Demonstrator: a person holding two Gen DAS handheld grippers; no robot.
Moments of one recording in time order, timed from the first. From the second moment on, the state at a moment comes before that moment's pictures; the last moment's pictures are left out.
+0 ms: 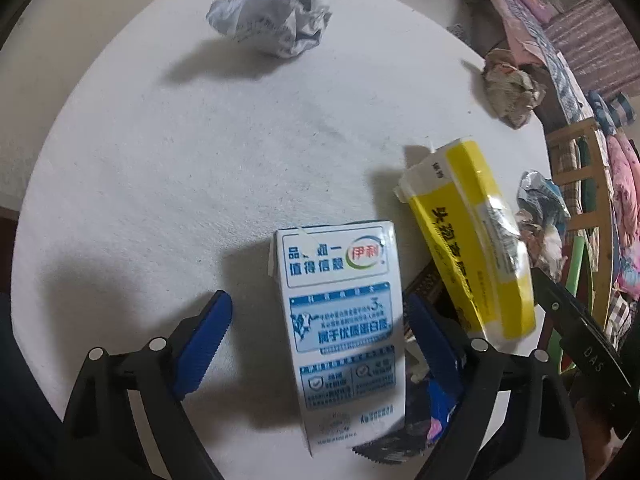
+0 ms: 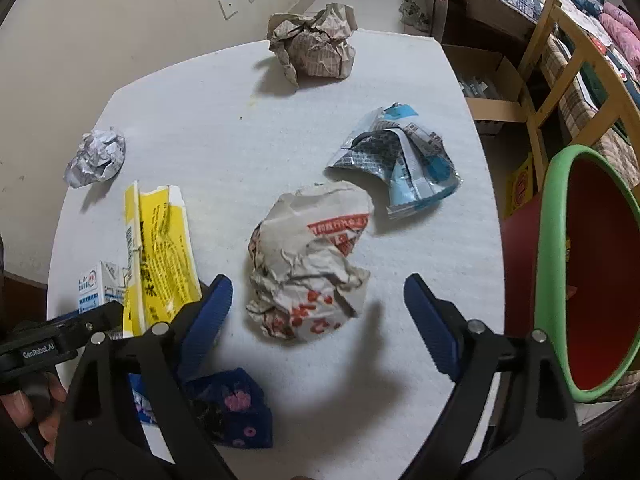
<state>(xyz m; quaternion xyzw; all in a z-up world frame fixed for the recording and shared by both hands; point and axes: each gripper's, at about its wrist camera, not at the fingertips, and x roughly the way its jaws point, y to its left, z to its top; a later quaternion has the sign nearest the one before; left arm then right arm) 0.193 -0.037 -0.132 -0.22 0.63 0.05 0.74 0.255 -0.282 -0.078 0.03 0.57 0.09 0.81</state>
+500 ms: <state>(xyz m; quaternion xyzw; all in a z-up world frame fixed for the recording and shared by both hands) 0.190 -0.033 -0.124 -0.21 0.63 0.03 0.75 0.248 -0.282 -0.080 0.03 0.58 0.10 0.81</state>
